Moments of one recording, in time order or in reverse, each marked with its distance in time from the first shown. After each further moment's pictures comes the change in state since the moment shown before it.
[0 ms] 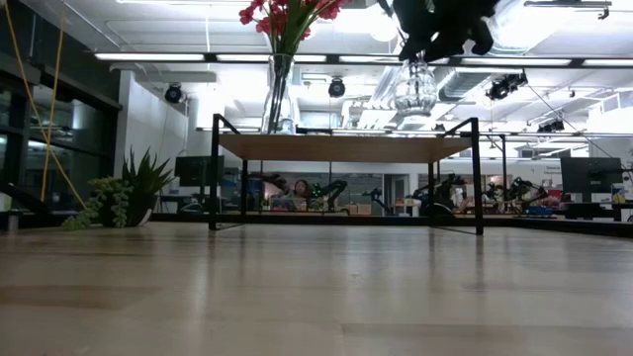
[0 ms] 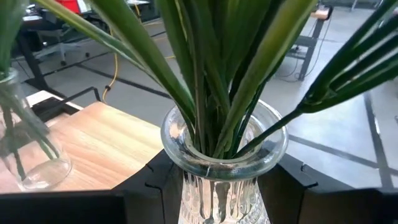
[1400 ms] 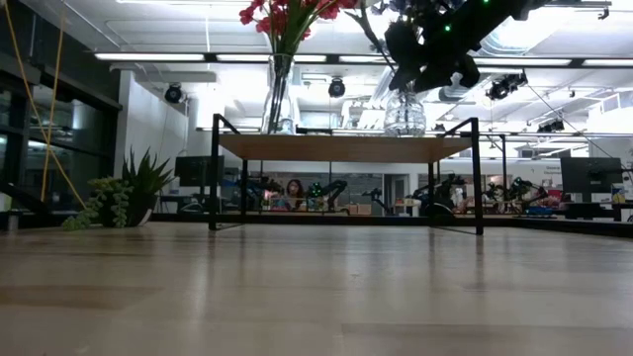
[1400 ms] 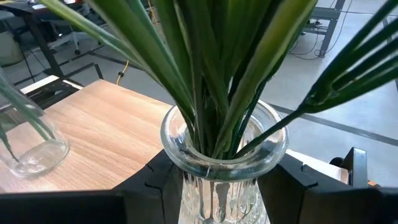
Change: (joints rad) left arm 0.000 0.000 0.000 0.001 -0.021 0.000; right arm -0.115 0.058 -0.099 0.129 -0.189 0.048
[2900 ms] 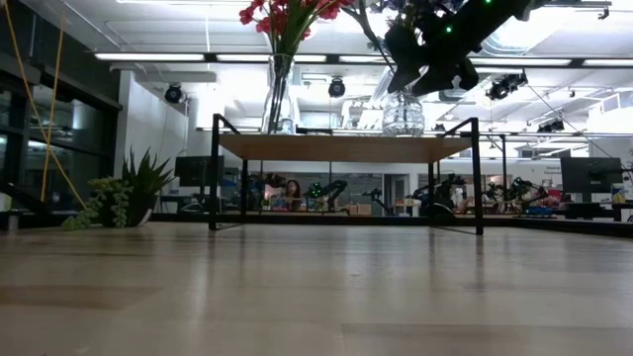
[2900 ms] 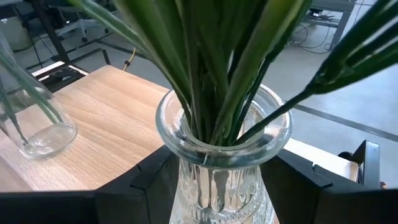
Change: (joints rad) left arm 0.000 0.000 0.000 0.000 0.002 -0.001; right arm 0.000 0.001 0.001 -0.035 -0.046 0.001
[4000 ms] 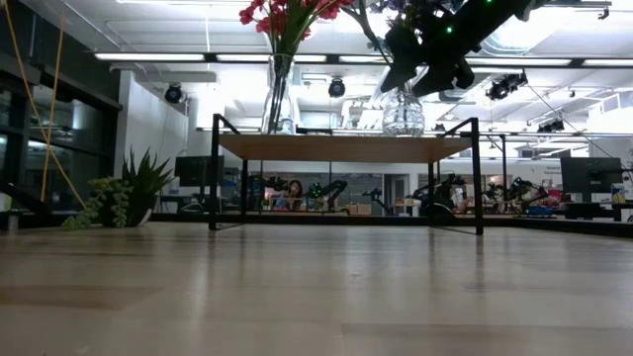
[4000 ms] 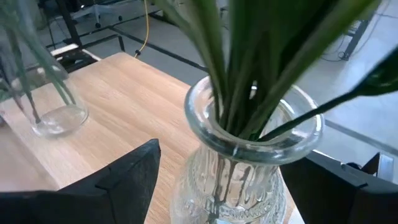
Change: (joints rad) left arm 0.000 0.000 0.000 0.000 -0.006 -0.001; right arm 0.000 -0.001 0.000 0.001 -0.051 -0.079
